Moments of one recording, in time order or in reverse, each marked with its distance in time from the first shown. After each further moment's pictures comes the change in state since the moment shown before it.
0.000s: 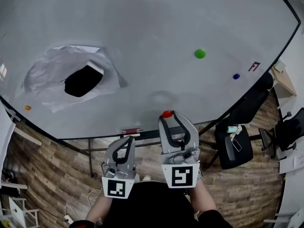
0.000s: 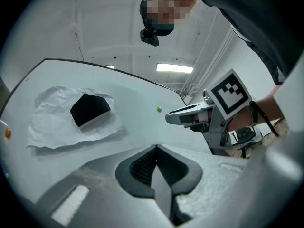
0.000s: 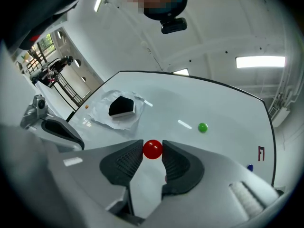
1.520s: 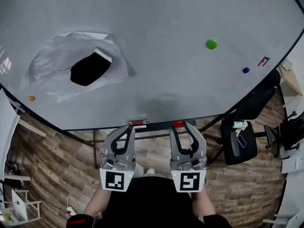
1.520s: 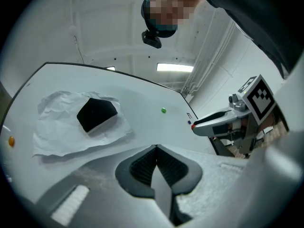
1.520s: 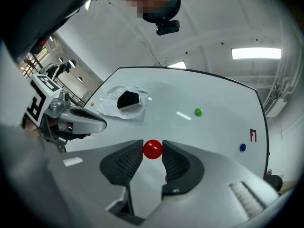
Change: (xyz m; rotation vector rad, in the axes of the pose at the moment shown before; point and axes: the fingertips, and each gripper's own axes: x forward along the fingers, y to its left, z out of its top) left arm -0.006 0.022 0.006 0.017 0.004 0.024; right arm -0.049 0.018 -0.031 0.064 0.074 -0.006
